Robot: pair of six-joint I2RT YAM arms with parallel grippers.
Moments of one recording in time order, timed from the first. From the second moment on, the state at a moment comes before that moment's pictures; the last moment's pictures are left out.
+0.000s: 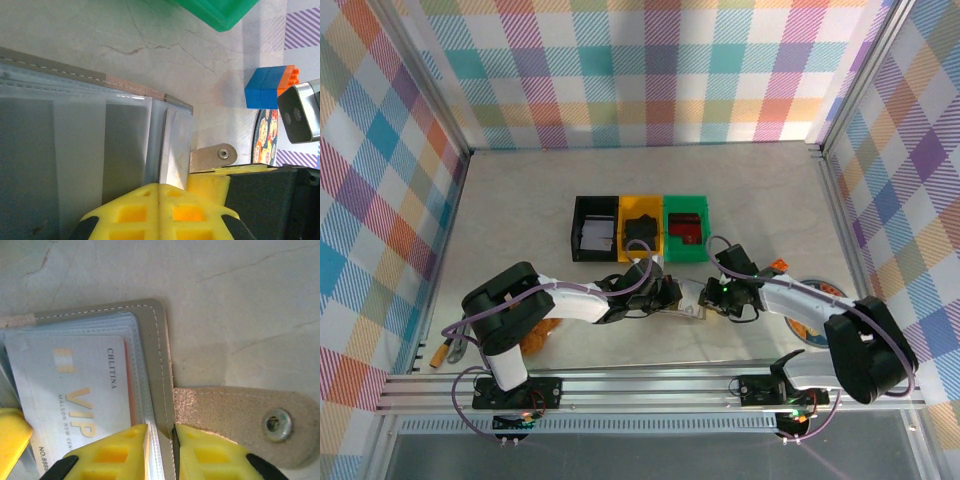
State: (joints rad) left arm -0.97 1.76 0.77 0.34 0.12 -1.19; right arm 0.52 1.30 0.56 -0.43 -0.26 0.83
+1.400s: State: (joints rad) left arm -0.98 1.72 0.75 0.28 0.07 -1.15; right arm 0.52 1.36 0.55 -0.29 -0.30 0.92
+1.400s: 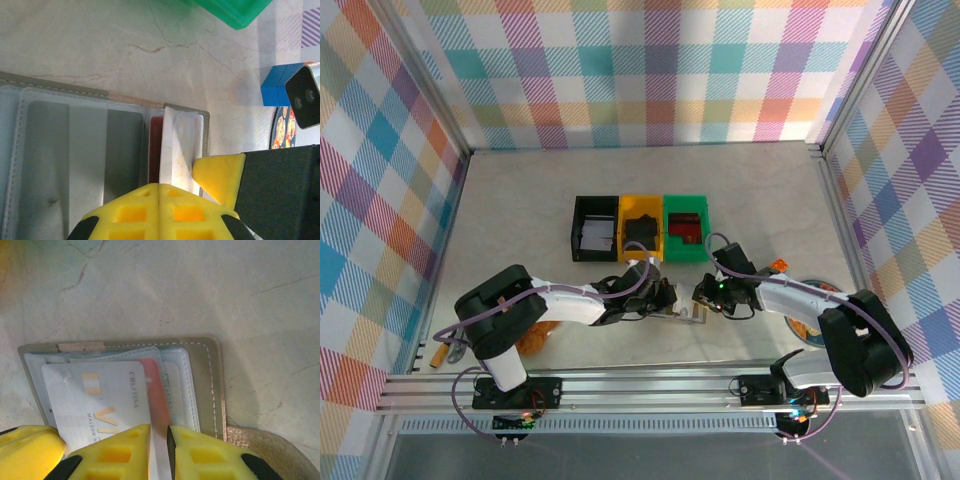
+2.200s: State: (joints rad) left arm -0.98 1.63 0.72 0.23 0.04 -1.12; right arm 0.52 1.37 0.55 -0.27 -0.32 0.91
